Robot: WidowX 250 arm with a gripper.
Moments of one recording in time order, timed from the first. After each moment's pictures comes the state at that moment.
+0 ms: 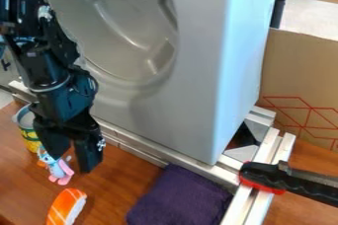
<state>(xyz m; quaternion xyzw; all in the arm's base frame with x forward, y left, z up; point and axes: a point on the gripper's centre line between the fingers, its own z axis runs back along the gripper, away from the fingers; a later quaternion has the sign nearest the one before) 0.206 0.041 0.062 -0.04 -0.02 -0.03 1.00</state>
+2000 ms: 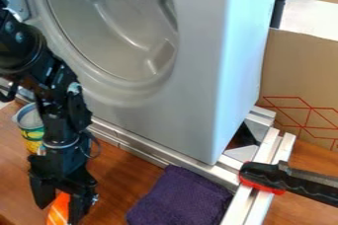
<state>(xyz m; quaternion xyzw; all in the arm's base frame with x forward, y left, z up) 0.183 0.059 -0.019 0.01 0.10 0.02 0.99</state>
